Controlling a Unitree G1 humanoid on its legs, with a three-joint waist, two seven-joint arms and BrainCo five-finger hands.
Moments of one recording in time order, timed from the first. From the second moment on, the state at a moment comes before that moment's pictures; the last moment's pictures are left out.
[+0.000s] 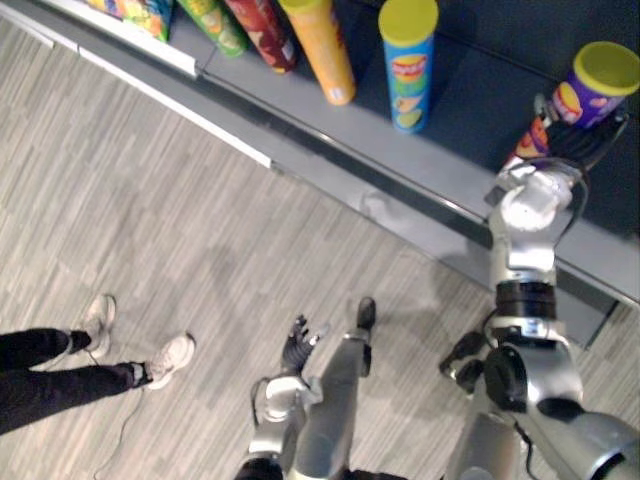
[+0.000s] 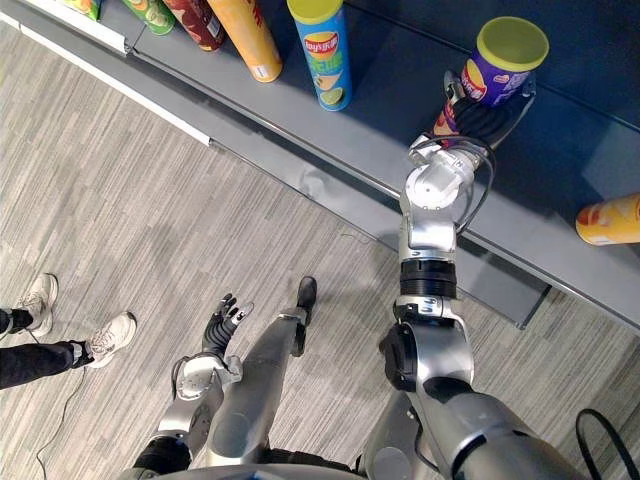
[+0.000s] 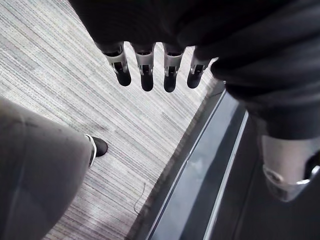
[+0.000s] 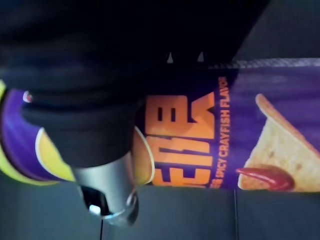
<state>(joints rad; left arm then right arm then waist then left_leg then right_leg) -0.04 0.03 -0.13 0.56 -0.23 -0.17 0.19 -0.92 -0.12 -0.32 0.40 -0.16 -0.10 -0.71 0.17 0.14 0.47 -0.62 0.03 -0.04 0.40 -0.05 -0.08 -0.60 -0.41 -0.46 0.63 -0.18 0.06</state>
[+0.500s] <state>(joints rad) -0.03 0.00 -0.12 0.54 -0.24 -0.17 0.19 -0.89 -0.10 -0.27 0.40 -0.16 -0.13 -0.69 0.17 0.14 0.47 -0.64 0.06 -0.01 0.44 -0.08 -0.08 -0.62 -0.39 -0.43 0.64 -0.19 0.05</state>
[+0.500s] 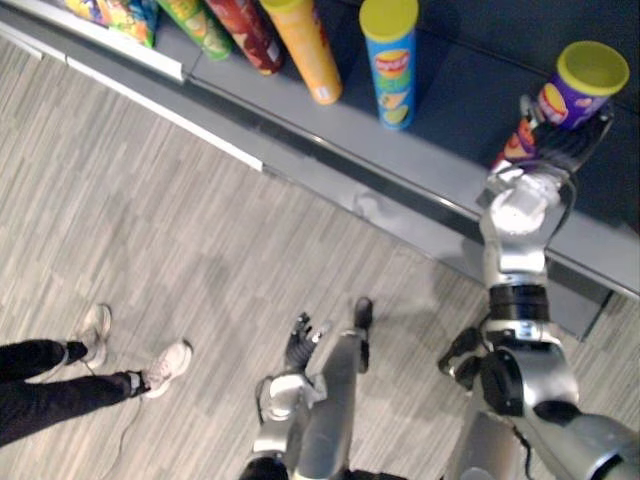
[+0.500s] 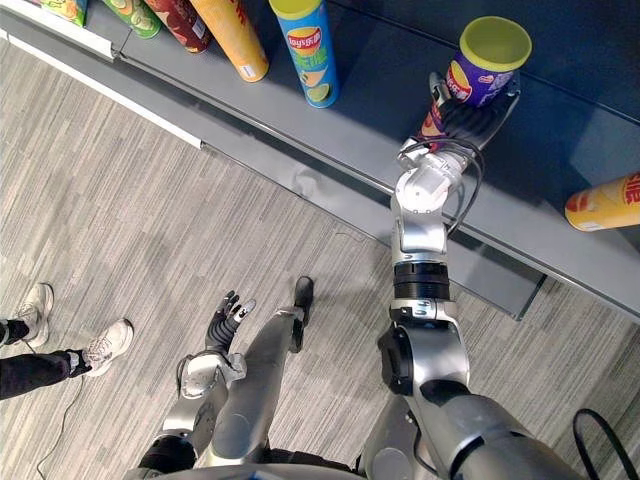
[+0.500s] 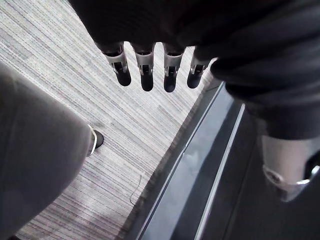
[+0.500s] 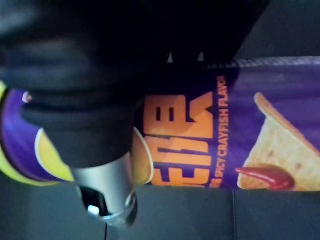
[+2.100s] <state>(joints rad) 0.03 0.07 0.16 1.04 -0.13 -0.12 0.20 0.11 -0.02 0.02 0.58 -0.06 -0.19 -0.25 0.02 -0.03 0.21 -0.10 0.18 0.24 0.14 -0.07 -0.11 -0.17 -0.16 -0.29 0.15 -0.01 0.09</state>
